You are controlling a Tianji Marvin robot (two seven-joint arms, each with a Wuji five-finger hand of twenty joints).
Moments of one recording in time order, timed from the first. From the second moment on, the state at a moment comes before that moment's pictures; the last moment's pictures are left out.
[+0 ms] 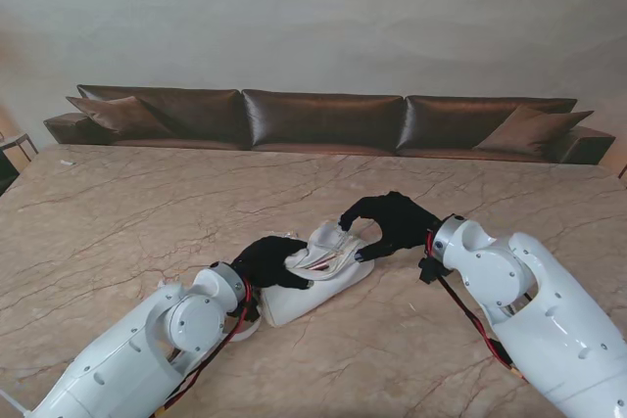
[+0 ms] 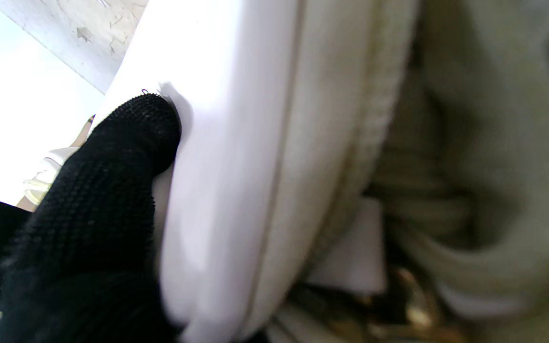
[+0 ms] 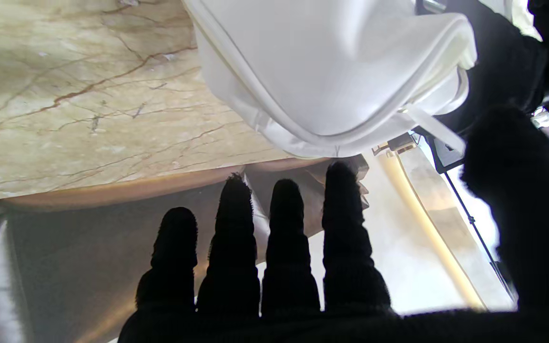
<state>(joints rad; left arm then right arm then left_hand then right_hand) 1.33 -1.13 -0.89 -1.43 0.52 -0.06 -0.01 -1.37 -1.03 1.22 -1.58 -0.61 -0.28 0.36 0.85 -0.57 0.26 0.34 0.70 -0.08 1.09 0.95 1.01 -0.09 0.88 0.94 1.12 0.12 1.22 1.05 0.66 0.37 1.55 0.86 0.18 -0.70 1.04 -0.15 0.47 -0.07 0.56 0.68 0.43 -0.01 0.52 0.37 0.40 0.05 0.39 0.62 0.02 0.11 0.80 1.05</state>
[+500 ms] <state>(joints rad) 1.33 -1.12 -0.89 -1.43 0.52 -0.08 -0.02 -1.27 -1.02 1.08 -1.35 -0.48 -0.37 0.34 0.85 -0.57 0.26 0.34 0.70 -0.08 1.09 0.95 1.01 -0.09 0.88 0.94 1.12 0.12 1.22 1.05 0.64 0.37 1.55 0.86 0.17 -0.94 1.24 -0.21 0.18 0.19 -0.06 -0.01 0.21 0.06 0.32 0.20 0.32 0.06 0.35 0.55 0.12 0.12 0.83 0.98</state>
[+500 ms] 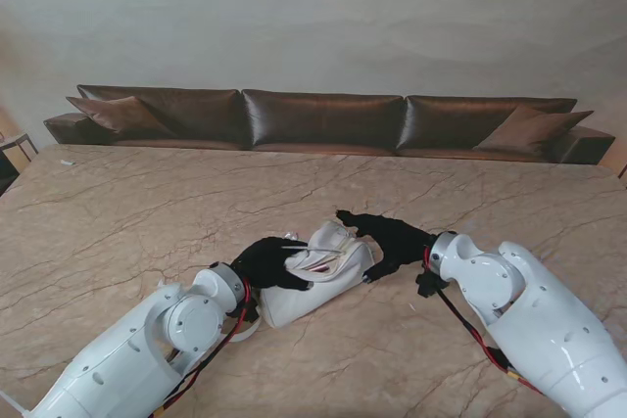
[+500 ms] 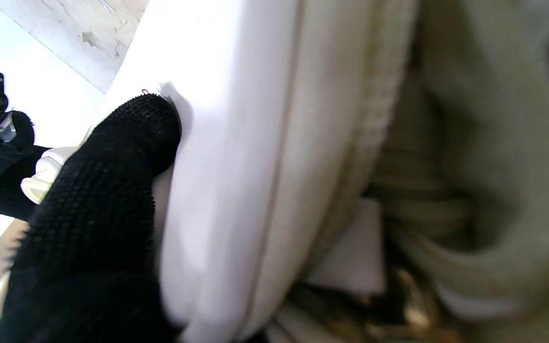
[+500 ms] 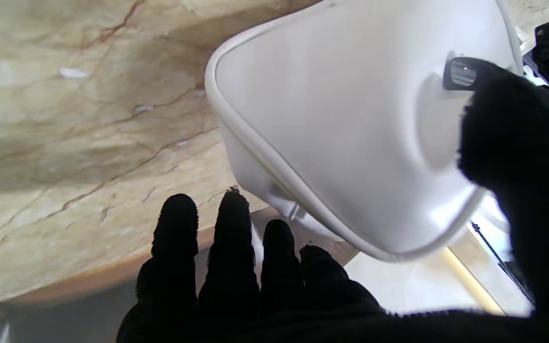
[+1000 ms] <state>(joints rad) 1.32 -1.10 -0.88 -1.43 0.58 -0.14 -0.04 -1.11 -1.09 0.88 -1.03 -0.31 -0.57 0.19 0.84 -0.54 0.26 0.34 0.68 -0.08 1.09 0.95 1.01 -0.09 0.87 0.94 1.11 0.12 1.21 1.05 0.59 0.37 1.53 0.86 0.18 -1.10 1.31 -0.23 0.18 0.15 0.00 0.44 0.20 0.02 0.71 0.38 0.31 0.06 0.44 0.55 0.14 0.13 0.86 0.91</state>
